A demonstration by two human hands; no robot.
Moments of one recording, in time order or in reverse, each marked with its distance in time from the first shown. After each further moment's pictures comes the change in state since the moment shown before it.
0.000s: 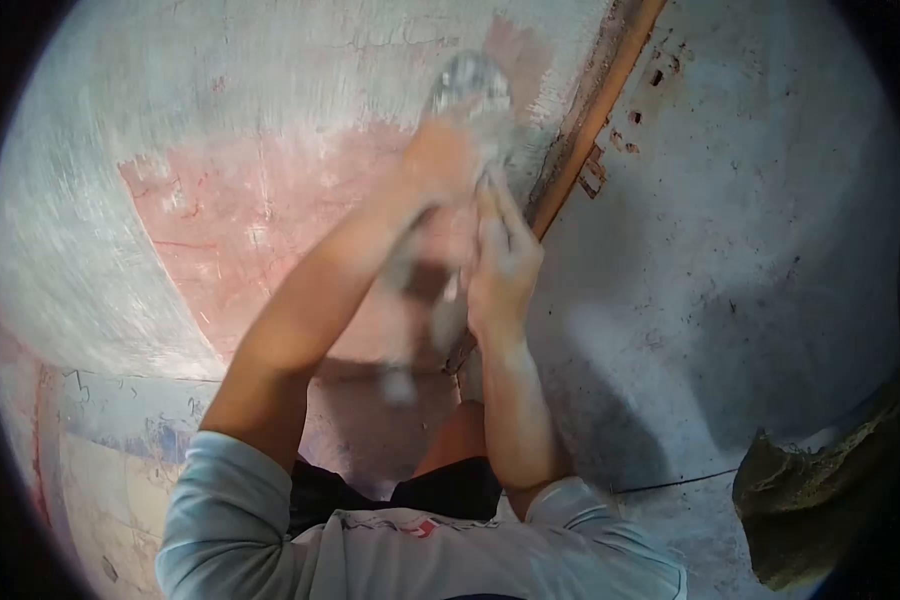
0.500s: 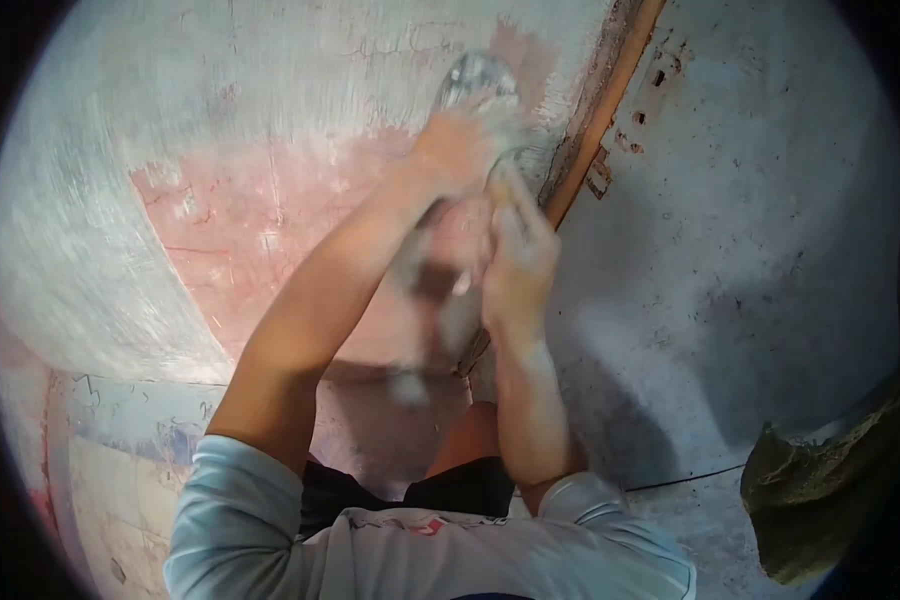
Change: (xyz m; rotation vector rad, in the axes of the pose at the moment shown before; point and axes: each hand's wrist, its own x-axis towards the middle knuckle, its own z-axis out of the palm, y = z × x) left_hand 0.005 -0.009 -0.006 0.023 -0.049 0.061; right_hand 0.000 -0.019 0.005 0.051 -0.033 -0.027
